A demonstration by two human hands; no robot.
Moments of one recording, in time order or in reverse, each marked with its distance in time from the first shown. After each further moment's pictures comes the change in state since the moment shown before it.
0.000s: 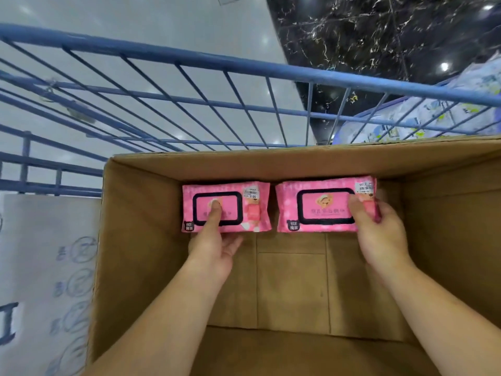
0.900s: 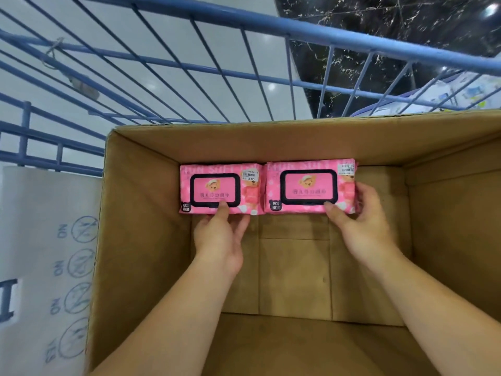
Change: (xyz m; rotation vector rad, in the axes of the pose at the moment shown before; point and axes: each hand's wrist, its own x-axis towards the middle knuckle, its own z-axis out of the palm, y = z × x) left_hand -0.010 -0.012 -0.002 -0.089 -0.023 0.083; right_hand -0.011 0.002 0.021 -0.054 -0.173 -0.164
